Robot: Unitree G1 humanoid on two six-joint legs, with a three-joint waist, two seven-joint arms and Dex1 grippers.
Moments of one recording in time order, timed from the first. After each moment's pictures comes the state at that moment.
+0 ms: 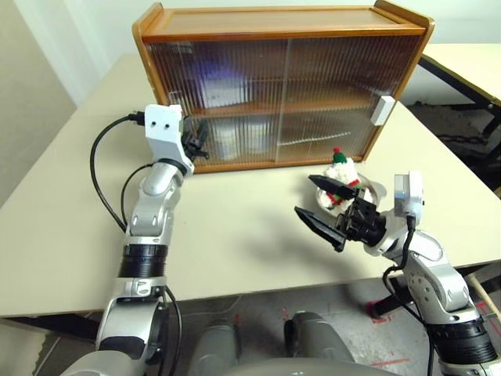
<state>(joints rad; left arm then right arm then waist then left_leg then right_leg) -0.46 0.26 0.10 0.12 -0.13 0.16 -0.25 -0.02 -0.37 0.03 -0.24 0.53 0.04 0.91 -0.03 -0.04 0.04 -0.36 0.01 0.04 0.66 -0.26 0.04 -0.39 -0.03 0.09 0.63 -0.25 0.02</state>
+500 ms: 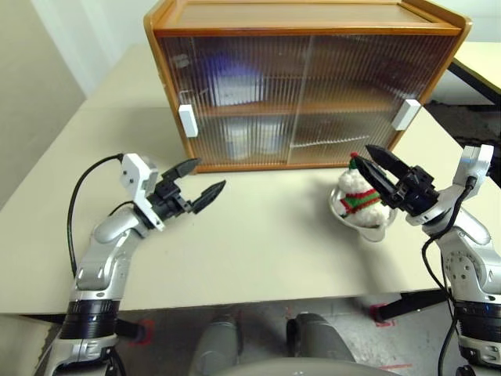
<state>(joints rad) -0.12 0.49 0.14 -0.07 -0.49 0.14 -0.86 -0.12 -0.42 -0.25 -0.10 0.63 0.10 0.81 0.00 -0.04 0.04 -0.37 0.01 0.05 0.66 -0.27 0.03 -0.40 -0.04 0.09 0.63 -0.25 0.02</state>
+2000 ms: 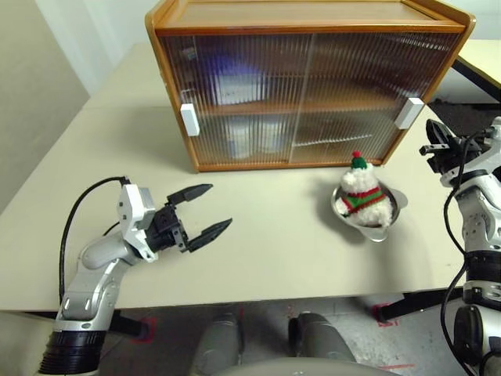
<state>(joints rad) 0.04 0.53 0.09 -0.19 -0.48 0.04 -1.02 -0.42 -0.50 -0.41 0.37 0.40 0.01 0.47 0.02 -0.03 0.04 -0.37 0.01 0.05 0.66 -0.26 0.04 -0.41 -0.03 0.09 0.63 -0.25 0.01</state>
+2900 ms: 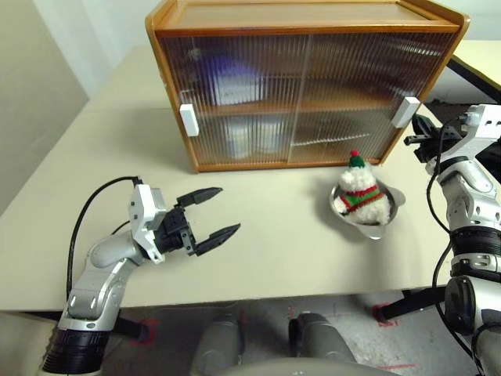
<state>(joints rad) 0.03 0.53 0.06 -0.22 -0.47 0.07 -1.01 -0.61 -0.49 -0.35 0.66 0.31 -0.08 0.45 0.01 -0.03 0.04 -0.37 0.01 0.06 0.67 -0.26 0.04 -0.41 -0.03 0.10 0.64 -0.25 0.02</state>
